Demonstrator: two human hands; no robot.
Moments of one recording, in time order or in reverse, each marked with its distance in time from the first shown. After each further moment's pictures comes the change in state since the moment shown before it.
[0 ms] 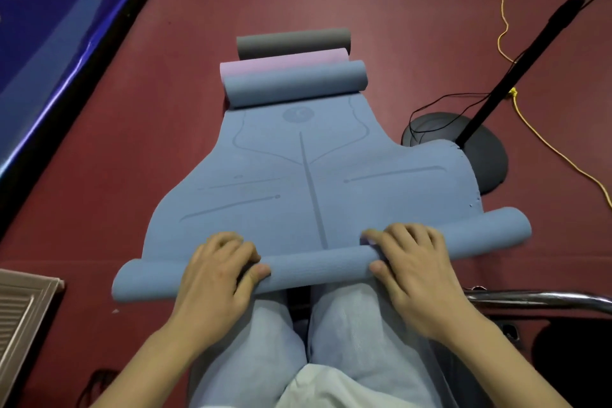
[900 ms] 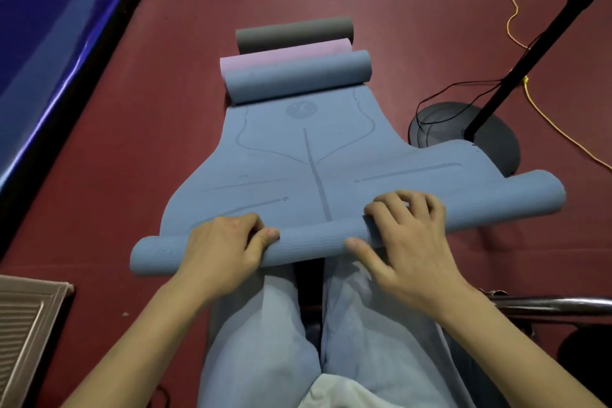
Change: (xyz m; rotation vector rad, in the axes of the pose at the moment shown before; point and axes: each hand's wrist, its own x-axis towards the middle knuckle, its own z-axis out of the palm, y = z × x) left_hand 0.066 -0.004 -0.020 0.131 -0.210 -0.115; right_hand 0.049 -0.018 -0.001 -0.035 0.150 0.003
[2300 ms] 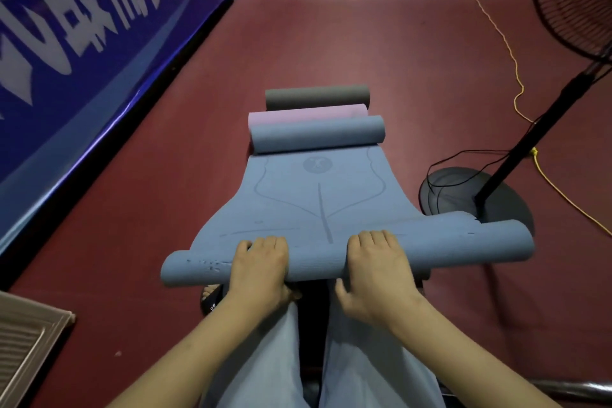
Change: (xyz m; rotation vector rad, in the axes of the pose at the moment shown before) left_hand 0.035 0.036 0.015 0.324 -0.030 -0.073; right_hand 0.059 -0.027 0.017 -0.272 -0.236 -0.032
